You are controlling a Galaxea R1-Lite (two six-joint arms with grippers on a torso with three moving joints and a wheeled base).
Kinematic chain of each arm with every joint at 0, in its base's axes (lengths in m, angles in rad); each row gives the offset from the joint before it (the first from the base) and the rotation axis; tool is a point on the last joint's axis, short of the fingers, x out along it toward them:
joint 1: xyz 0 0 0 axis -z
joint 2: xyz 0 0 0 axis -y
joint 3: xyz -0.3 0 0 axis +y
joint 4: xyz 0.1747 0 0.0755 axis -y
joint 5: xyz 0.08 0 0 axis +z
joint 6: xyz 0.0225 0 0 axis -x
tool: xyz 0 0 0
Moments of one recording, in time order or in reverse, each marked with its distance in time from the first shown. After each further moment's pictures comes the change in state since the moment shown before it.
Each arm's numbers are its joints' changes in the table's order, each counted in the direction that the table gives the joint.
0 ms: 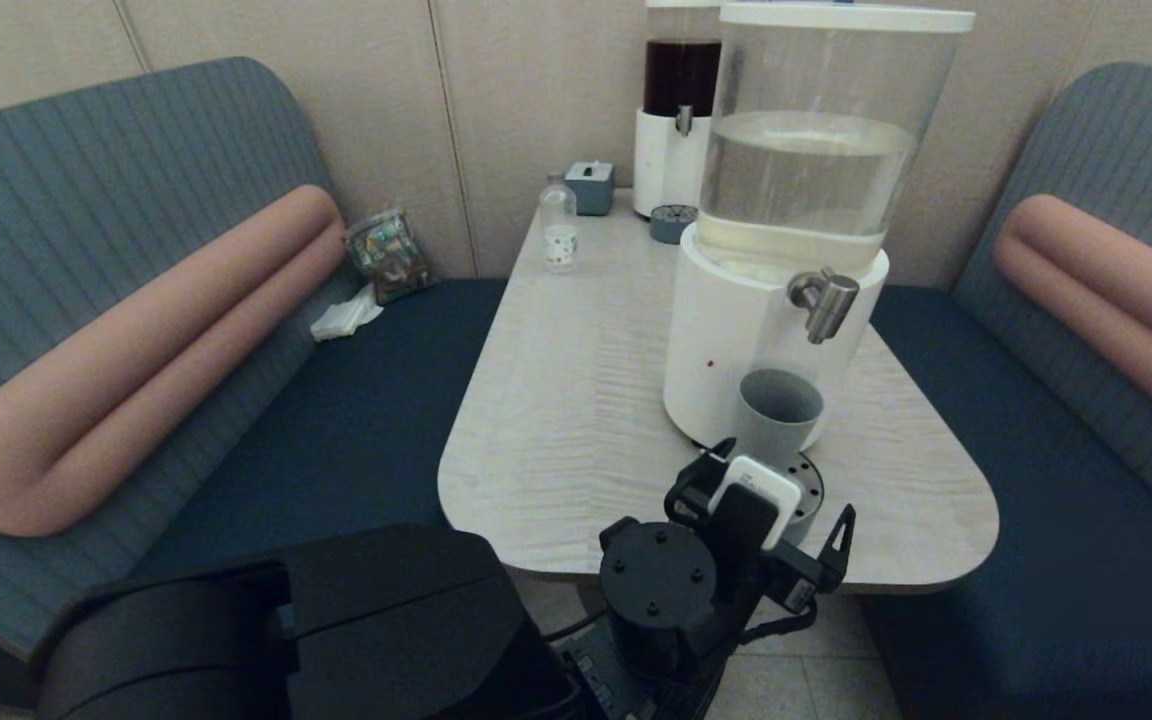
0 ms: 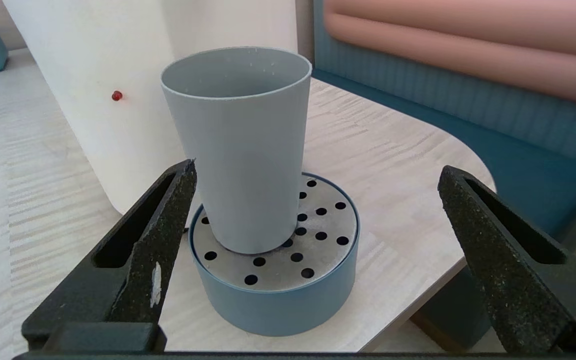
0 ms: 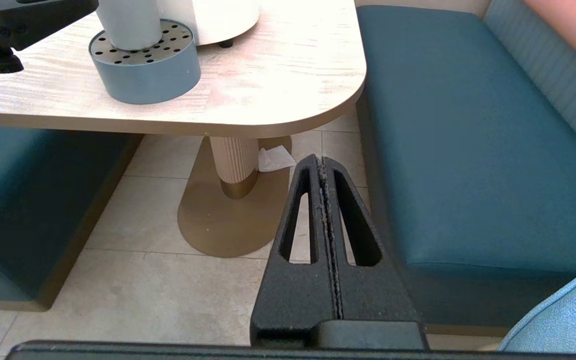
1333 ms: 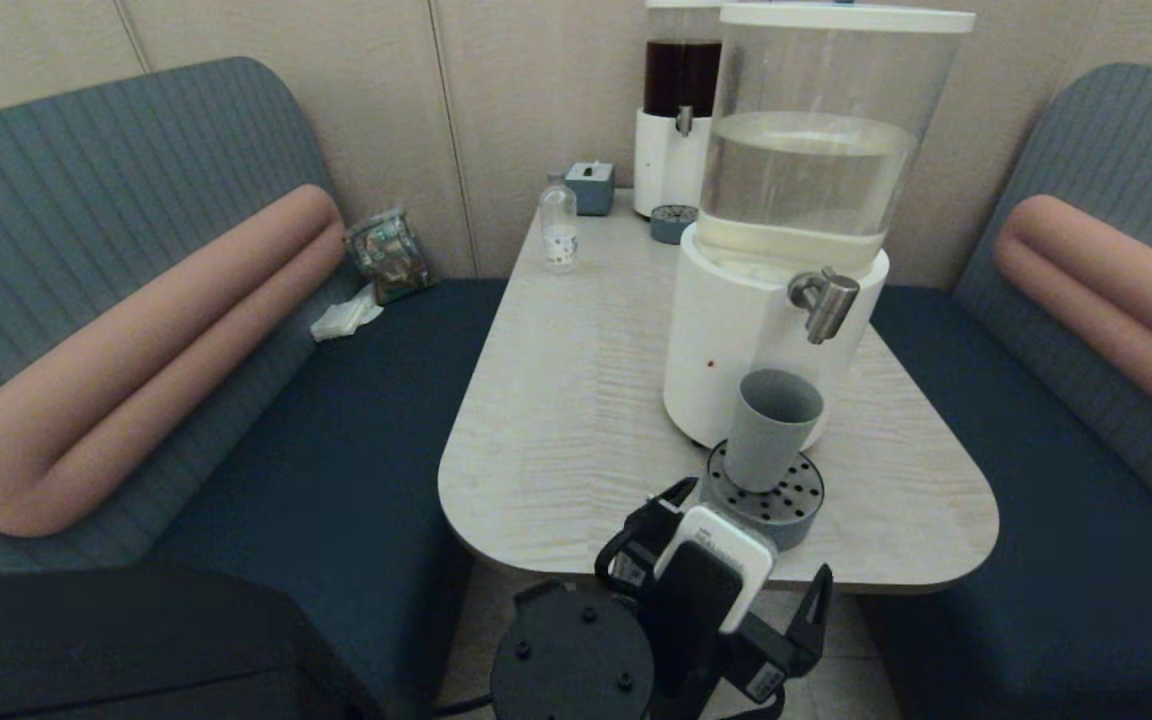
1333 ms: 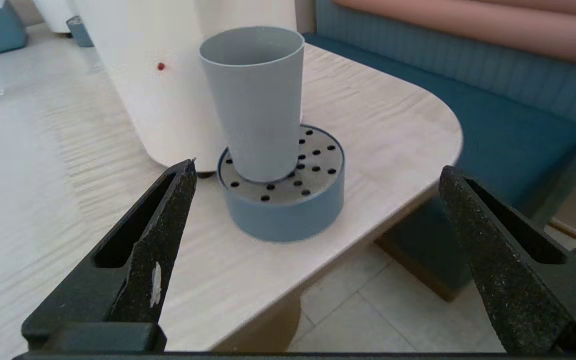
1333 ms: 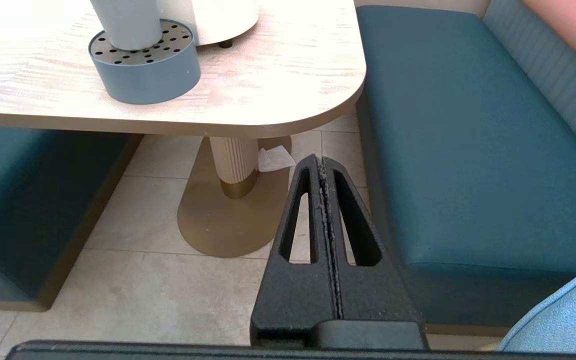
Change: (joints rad) left arm 0.096 0.253 0.350 0.000 0.115 -0.006; right arm 0.001 0.000 0.000 0.000 0.000 0.000
